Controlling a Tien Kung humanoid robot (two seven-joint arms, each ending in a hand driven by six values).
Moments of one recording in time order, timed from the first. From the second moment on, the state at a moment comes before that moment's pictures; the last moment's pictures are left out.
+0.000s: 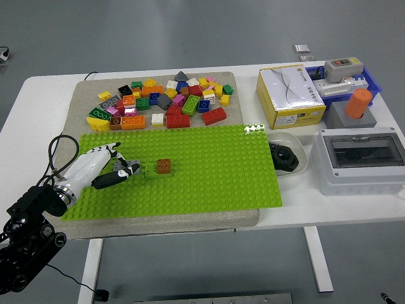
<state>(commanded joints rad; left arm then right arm) -0.35 0.37 -0.87 -1.15 1.93 0.14 0.02 0.08 -0.13 1.08 0.18 -0.77 -0.07 0.06</state>
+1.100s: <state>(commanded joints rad) -0.30 0.35 -0.98 -1.20 1.92 0.17 -0.01 0.07 -0.12 1.08 0.19 -0.76 -0.07 0.06</state>
